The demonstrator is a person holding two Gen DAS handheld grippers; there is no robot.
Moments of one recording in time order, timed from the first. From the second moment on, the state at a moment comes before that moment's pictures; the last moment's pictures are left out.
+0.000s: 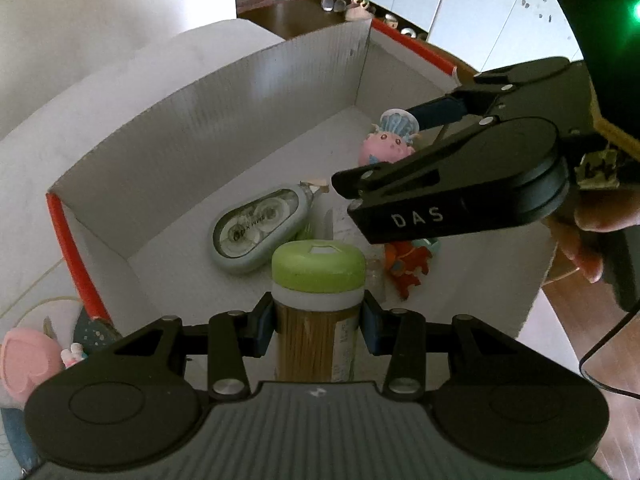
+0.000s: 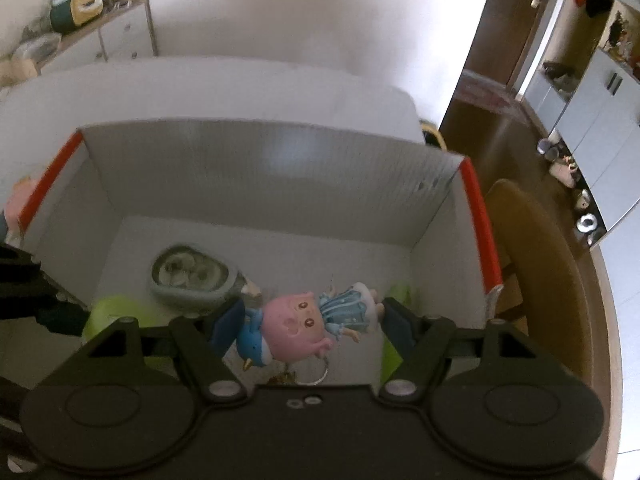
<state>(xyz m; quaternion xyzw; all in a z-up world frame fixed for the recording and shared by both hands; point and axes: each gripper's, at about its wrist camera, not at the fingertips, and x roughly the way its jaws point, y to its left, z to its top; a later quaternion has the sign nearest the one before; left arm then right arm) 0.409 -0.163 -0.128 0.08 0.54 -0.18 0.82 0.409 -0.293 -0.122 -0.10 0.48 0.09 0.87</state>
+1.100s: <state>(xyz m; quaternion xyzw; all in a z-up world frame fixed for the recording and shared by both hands) 0.410 -0.152 -0.126 0.06 0.56 -0.16 0.81 0.398 -0.300 -0.100 -0.06 0.48 0.09 0.87</state>
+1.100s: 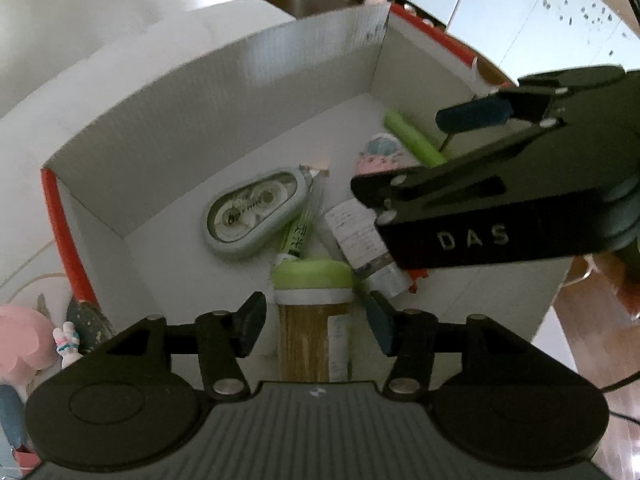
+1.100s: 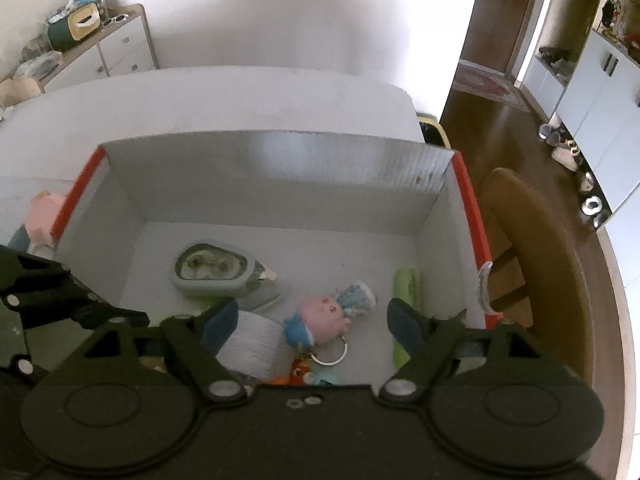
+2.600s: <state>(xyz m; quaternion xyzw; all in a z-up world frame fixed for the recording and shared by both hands) 0.282 -0.052 -0.031 -0.03 0.40 -0.12 0.91 0.276 -0.250 -0.007 0.04 0.34 0.16 0.93</state>
